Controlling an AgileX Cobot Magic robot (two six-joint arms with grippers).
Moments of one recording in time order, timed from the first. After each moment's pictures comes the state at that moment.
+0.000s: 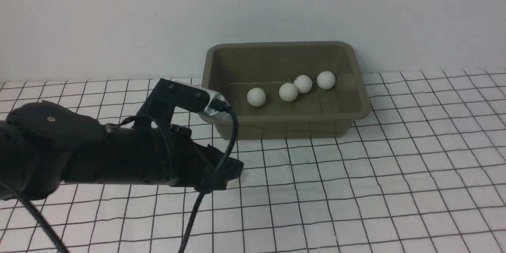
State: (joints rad) right arm 0.20 0.70 -1.07 0.16 0.99 -0.23; left arm -0.37 1.42 -0.77 -1.21 0.45 1.11
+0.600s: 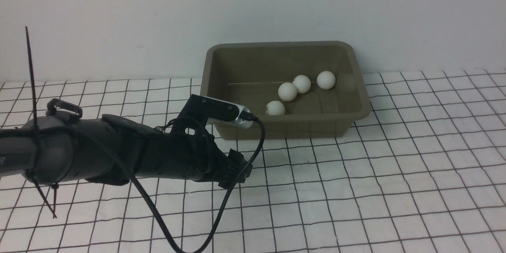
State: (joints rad) right arm 0.20 0.70 -1.07 0.20 1.02 -0.23; left arm -0.39 1.77 -0.87 -1.50 0.27 1.42
